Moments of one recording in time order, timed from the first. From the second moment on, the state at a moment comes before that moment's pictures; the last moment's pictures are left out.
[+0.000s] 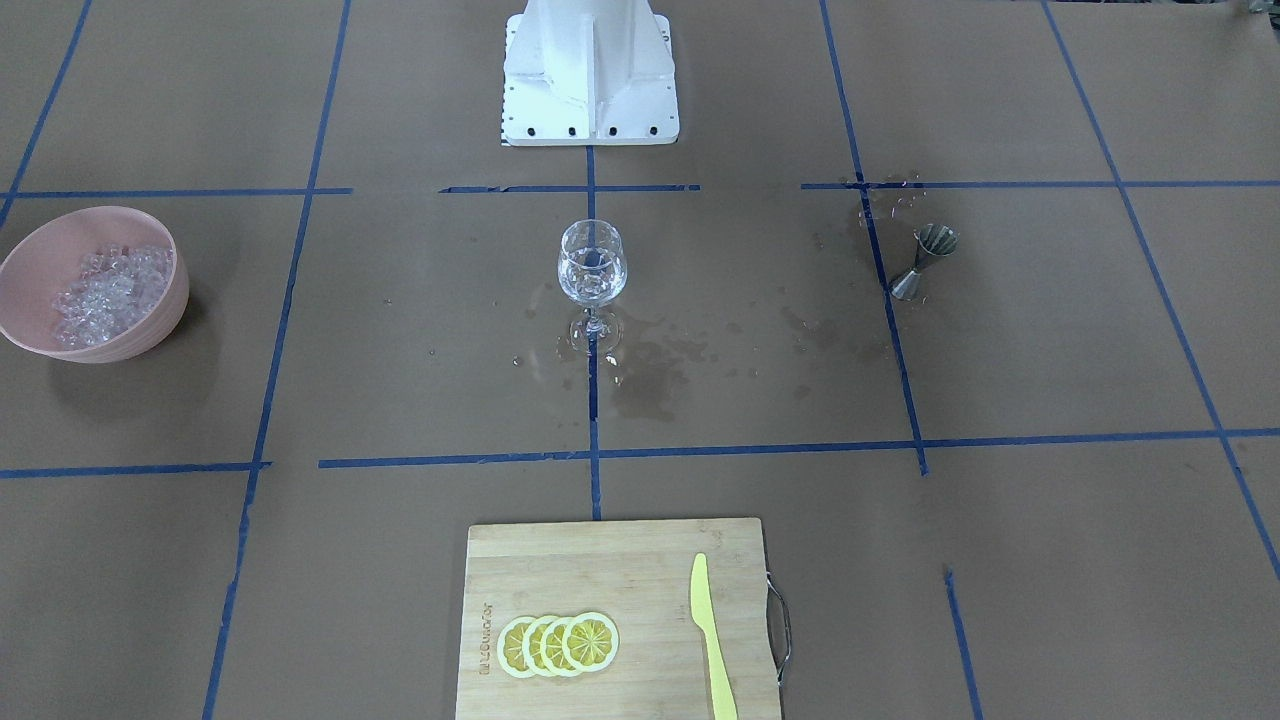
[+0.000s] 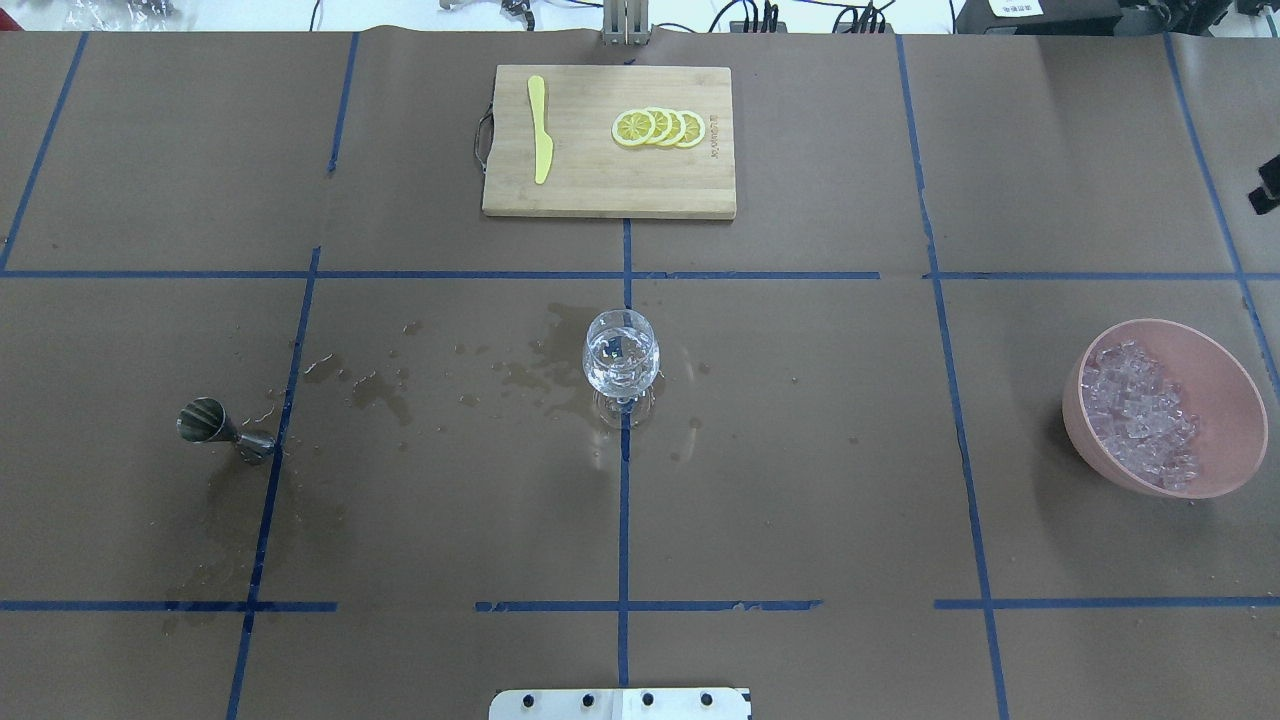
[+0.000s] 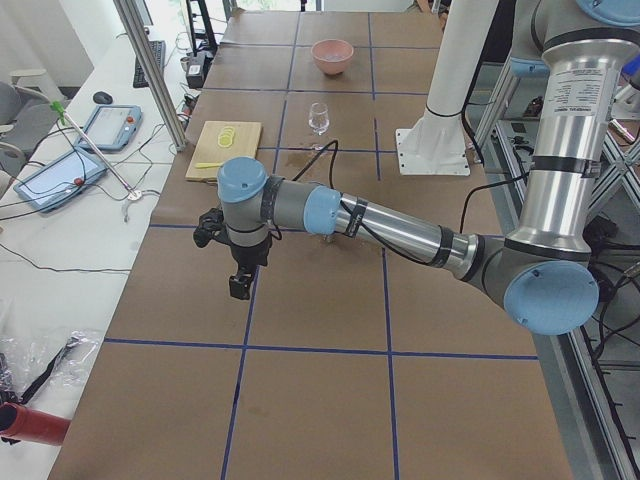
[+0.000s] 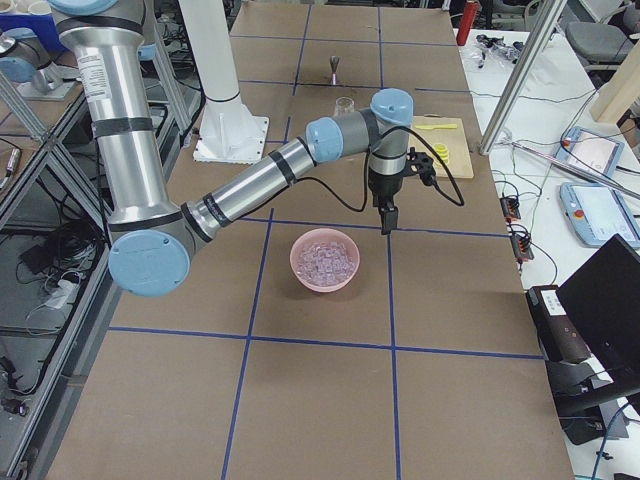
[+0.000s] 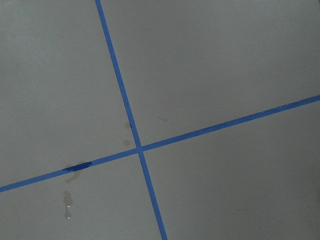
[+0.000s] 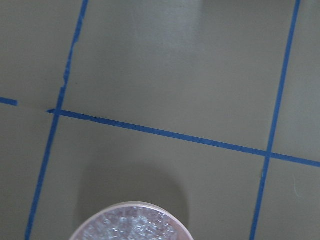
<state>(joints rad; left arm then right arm) -1.53 -1.67 -1.77 -1.43 -2.30 0.14 1.38 -1.43 1.96 -1.89 2.23 0.09</state>
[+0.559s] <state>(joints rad) -1.54 -1.64 -1.71 -1.43 -2.30 0.14 1.49 -1.55 1.89 -1.87 2.22 -0.04</state>
